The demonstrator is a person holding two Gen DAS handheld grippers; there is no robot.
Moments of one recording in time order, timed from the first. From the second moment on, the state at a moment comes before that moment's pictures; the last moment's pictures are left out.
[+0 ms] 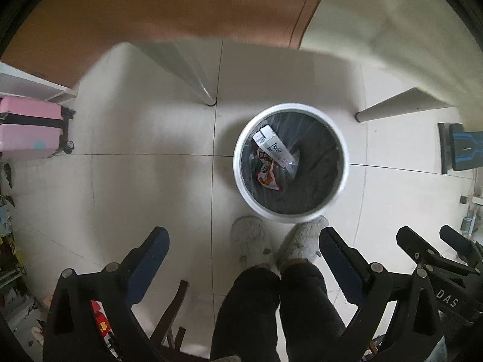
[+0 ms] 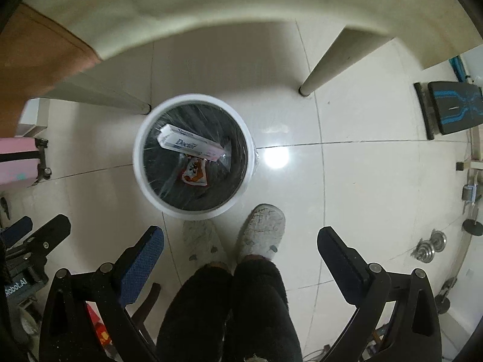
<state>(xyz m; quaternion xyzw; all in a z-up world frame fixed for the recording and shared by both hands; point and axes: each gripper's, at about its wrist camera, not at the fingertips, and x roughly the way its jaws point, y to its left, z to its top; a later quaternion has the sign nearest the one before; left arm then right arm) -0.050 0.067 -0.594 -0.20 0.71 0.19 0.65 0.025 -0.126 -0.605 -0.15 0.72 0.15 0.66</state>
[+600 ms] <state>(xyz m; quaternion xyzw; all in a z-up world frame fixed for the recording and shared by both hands) -0.031 0.079 -0.327 -0.20 0.60 0.19 0.75 0.042 -0.150 -0.325 -0.04 0.68 0.18 0.71</state>
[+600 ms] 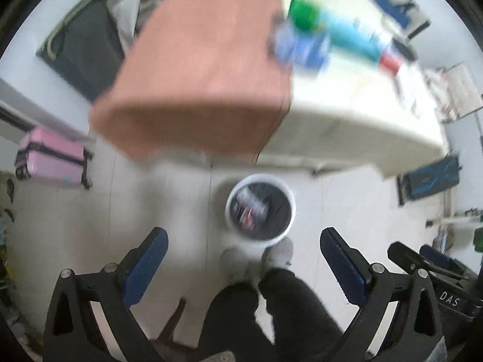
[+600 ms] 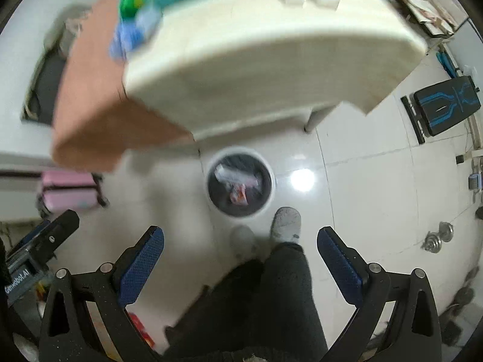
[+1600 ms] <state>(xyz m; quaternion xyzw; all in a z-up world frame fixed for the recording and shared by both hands) 0.214 0.130 -0.404 -0.21 0.65 0.22 0.70 0.361 -0.110 -0.385 -0.10 0.68 0.11 0.72</state>
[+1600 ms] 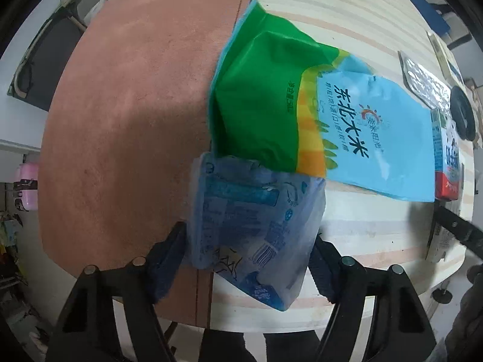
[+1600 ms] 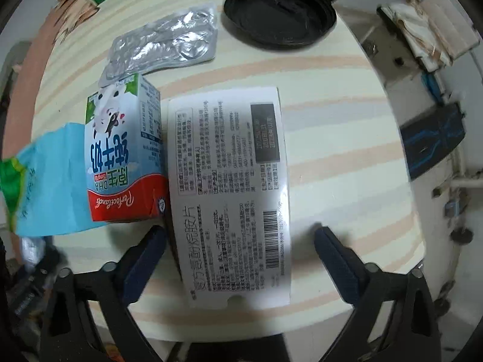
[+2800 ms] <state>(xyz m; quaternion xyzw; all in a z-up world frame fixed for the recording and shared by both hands) 0.037 0.070 -0.350 -0.23 0.59 0.14 0.76 0.125 -0.133 -0.344 -0.05 0.66 0.24 0.71</state>
